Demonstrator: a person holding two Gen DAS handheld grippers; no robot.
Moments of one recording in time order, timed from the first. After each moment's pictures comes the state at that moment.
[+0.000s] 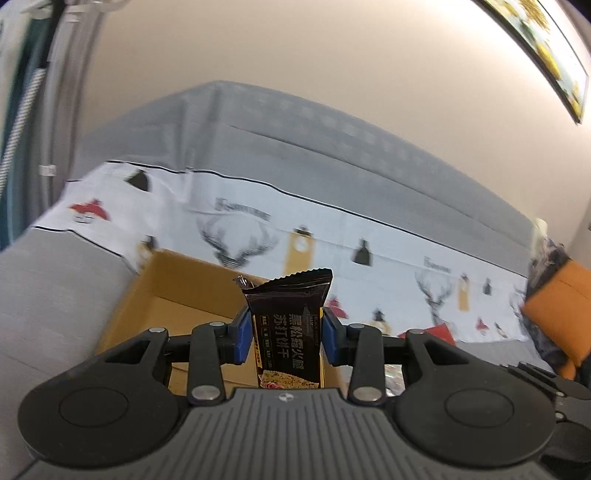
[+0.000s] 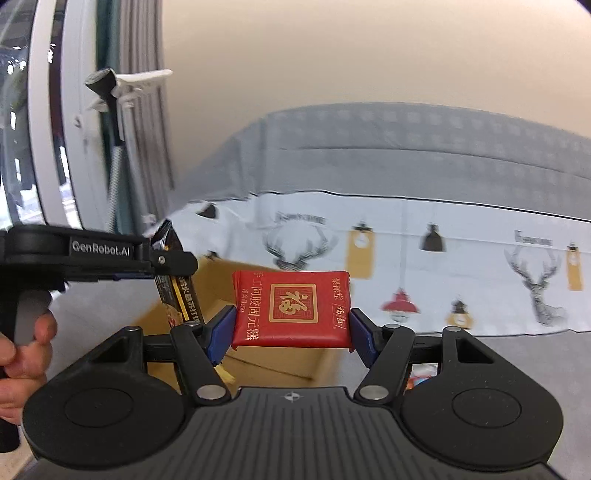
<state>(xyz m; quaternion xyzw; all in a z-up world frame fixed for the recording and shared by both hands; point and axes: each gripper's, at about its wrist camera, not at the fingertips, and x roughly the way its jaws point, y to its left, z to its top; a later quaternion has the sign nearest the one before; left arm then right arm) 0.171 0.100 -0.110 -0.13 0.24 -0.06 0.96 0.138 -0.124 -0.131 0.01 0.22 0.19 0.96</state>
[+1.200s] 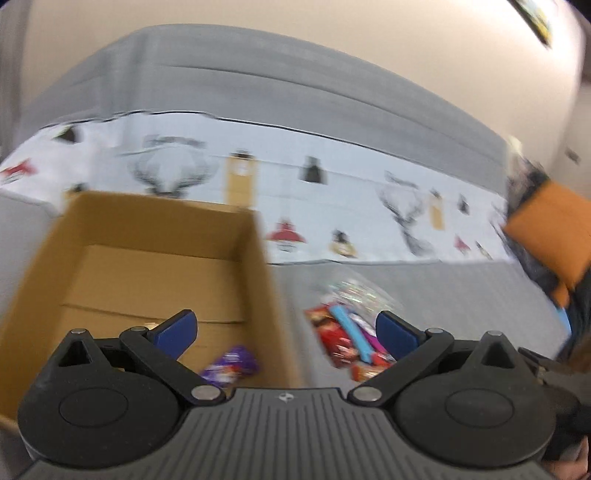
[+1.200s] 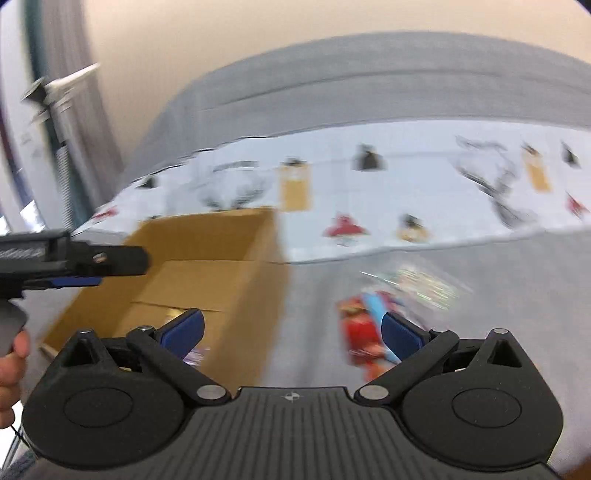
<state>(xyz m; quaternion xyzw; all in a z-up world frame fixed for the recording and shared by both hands) 0.170 -0.008 -0.163 -0.05 0.31 -0.14 0.94 0.128 -0.237 -0.205 0.09 0.29 0.12 0.95</state>
